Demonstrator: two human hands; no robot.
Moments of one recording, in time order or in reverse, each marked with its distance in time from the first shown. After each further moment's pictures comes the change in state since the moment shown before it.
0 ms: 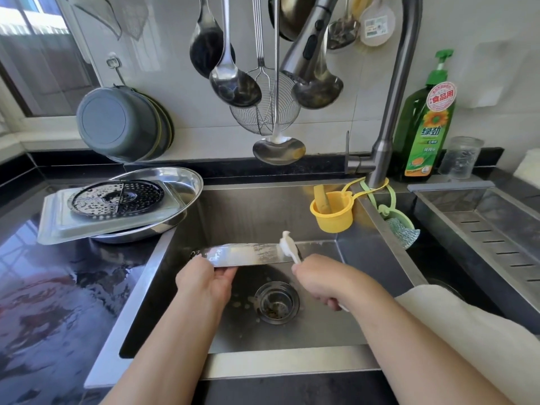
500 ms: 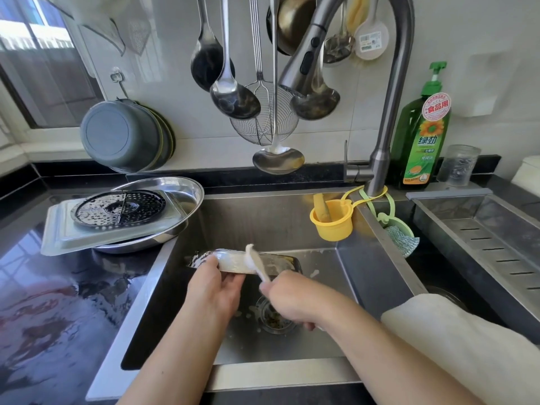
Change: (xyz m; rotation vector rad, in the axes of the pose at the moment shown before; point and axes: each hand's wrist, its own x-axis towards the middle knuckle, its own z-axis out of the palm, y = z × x) left_hand -0.022 -0.014 0.009 0.020 -0.100 -0.007; right_hand -0.023 -0.022 0.026 -0.099 0.035 -0.214
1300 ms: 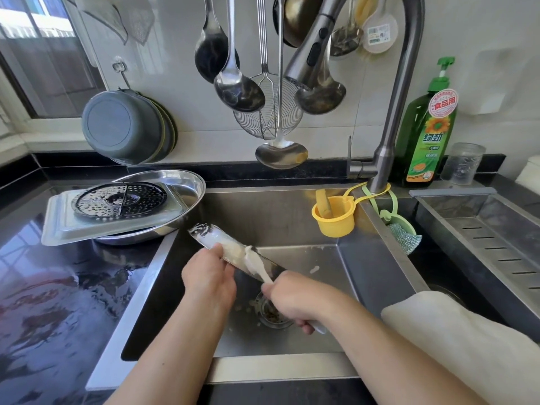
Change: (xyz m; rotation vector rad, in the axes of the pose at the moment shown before) left_hand -0.015 0.001 0.007 0.077 0.012 0.182; right_hand 0.002 0.000 0.006 0.045 -0.051 0.086
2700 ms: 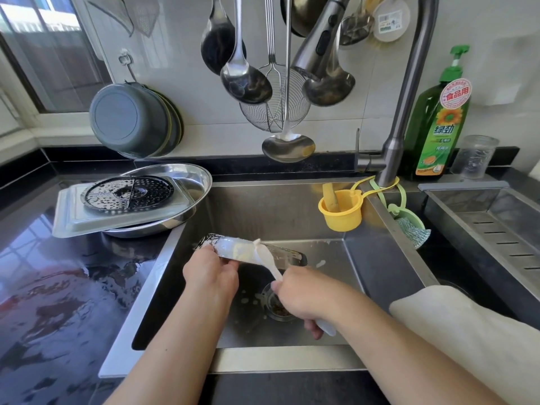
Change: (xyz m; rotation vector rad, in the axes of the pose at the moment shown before) left_hand 0.010 0.011 -0.009 -0.189 0.102 -0.097; right_hand -0.010 -0.003 -0.002 -0.118 -0.021 -0.002
